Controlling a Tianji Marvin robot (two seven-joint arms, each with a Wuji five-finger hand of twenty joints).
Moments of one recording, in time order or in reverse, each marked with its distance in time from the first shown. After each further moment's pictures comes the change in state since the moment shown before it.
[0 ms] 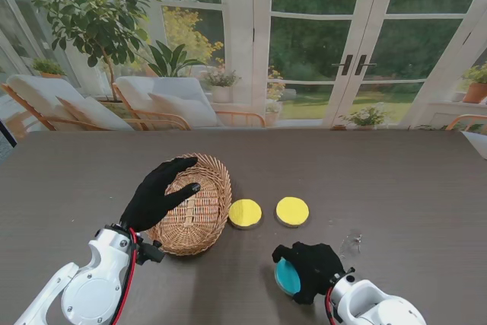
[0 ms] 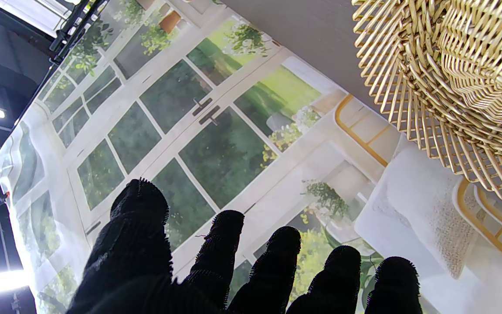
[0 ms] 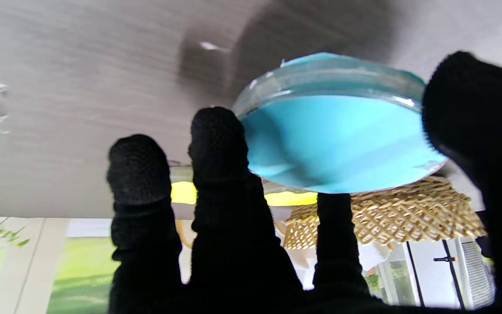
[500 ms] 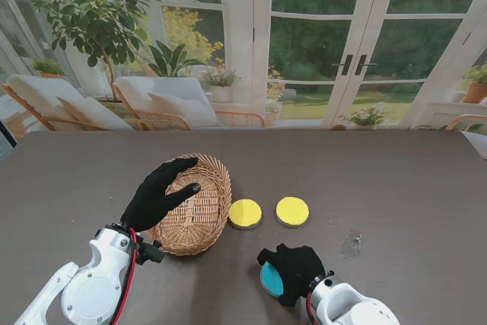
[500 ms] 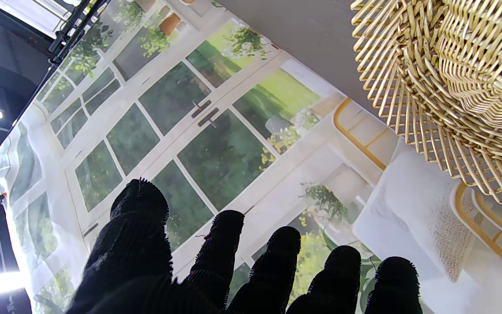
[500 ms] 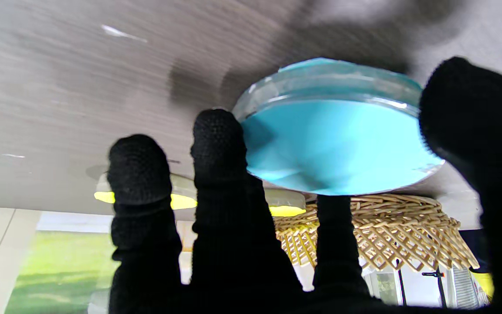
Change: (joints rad) left arm -0.002 0.000 0.000 -0.002 -0.007 0.009 -0.013; right arm 0.097 0.004 -0.171 0.064 -0.052 0.109 -0.044; left_hand 0.000 0.000 0.000 0.000 0.000 0.000 0.000 0.000 0.000 0.000 0.000 0.000 0.000 0.000 0.000 0.000 0.000 0.000 0.000 0.000; right_hand 0.000 0.024 0.000 0.012 -0.020 0.005 -0.001 -0.002 -0.049 -0.005 0.004 0.013 -0.065 0.002 -0.015 0.000 0.000 0.000 0.000 -0.002
